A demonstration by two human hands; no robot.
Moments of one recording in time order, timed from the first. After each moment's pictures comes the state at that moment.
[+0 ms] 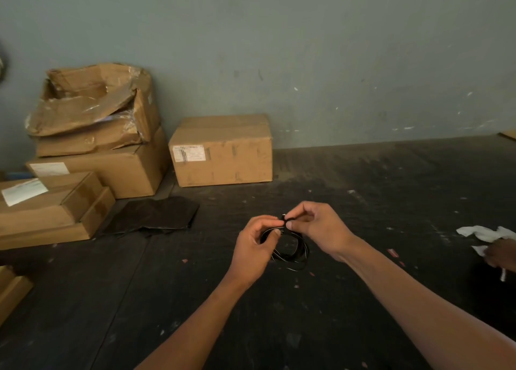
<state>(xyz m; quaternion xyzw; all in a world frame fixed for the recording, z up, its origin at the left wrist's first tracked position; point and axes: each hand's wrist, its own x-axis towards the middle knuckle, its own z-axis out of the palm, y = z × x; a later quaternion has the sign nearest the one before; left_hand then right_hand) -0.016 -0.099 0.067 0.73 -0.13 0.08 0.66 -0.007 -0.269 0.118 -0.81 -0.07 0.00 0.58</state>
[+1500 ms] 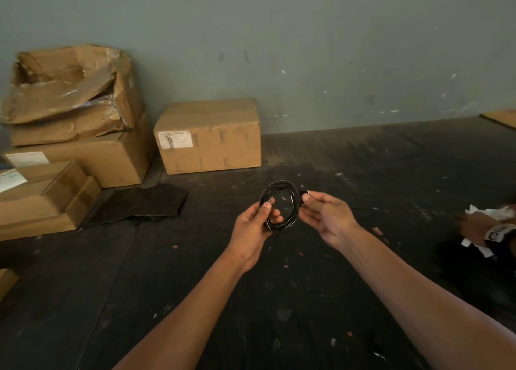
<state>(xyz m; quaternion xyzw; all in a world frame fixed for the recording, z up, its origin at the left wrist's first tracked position) -0.012 -0.121 0.061 0.53 0.00 -0.10 0.84 -0.009 -0.293 0.093 -0.52 0.17 0.01 0.84</state>
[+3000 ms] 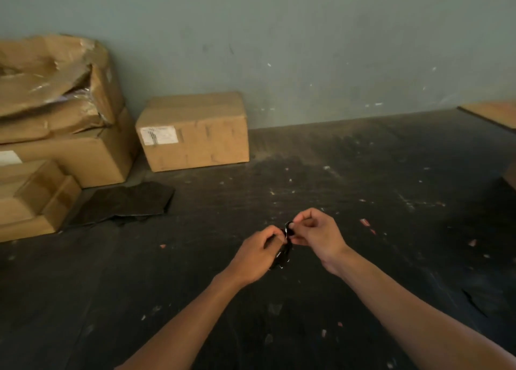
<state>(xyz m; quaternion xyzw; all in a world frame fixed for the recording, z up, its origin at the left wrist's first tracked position) -0.037 -0.126 0.036 0.85 -0.17 -0.11 0.49 -0.044 -0.296 0.053 -0.70 0.11 -0.01 0.71</state>
